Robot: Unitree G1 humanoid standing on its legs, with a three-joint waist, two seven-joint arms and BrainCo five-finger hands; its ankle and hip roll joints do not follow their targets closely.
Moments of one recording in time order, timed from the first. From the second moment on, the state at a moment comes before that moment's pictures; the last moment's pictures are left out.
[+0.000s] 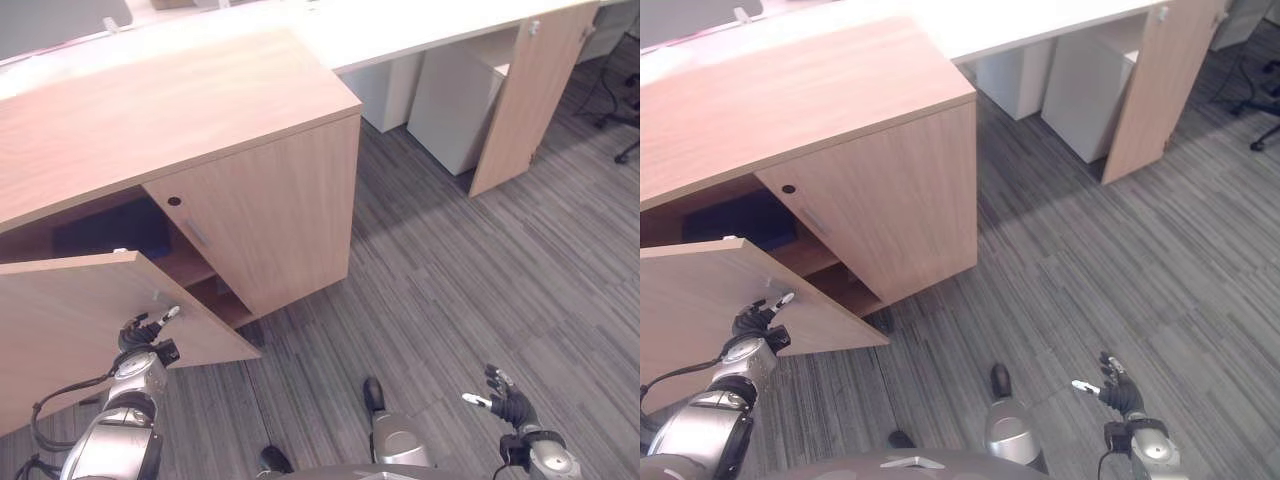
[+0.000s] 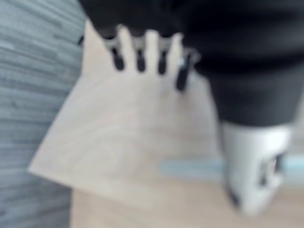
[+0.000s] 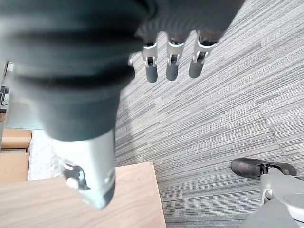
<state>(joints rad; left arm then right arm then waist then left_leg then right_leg) -0.37 0.47 -0.04 1.19 -0.66 -0.15 0.02 0.18 -0.44 0.18 0.78 0.37 -0.32 0.21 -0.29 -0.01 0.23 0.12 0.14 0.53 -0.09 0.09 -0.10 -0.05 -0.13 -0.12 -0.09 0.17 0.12</state>
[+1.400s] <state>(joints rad) 0.09 0.22 -0.20 1.22 -0.45 0.05 -0.16 -0.01 -0.16 0.36 1.17 0.18 -0.08 0.22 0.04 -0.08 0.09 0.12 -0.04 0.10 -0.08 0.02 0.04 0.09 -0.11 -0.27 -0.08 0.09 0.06</state>
